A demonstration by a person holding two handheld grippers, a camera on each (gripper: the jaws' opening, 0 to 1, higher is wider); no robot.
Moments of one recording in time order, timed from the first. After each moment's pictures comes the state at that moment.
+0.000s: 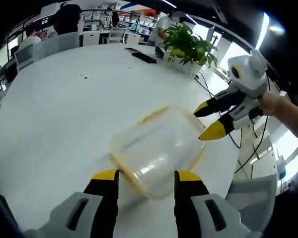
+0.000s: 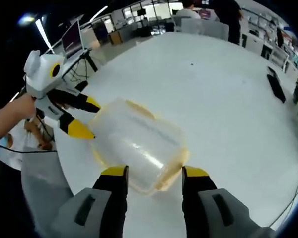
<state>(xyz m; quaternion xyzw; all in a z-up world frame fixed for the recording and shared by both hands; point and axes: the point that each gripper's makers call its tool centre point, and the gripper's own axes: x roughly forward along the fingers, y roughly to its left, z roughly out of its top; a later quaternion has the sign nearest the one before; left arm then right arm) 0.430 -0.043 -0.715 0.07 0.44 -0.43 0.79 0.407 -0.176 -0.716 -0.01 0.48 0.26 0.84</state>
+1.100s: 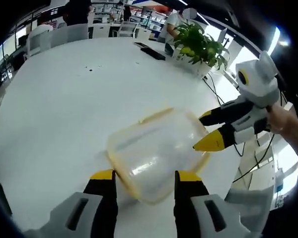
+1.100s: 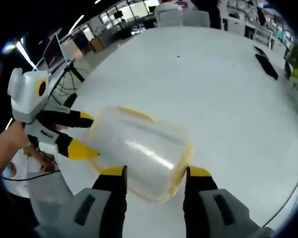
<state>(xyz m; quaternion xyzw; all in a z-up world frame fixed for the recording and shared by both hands) 0.430 -0.051 -0.719 0.05 0.47 -0.39 0.79 0.412 -0.163 -0.732 0.05 0.51 0.19 0.84</state>
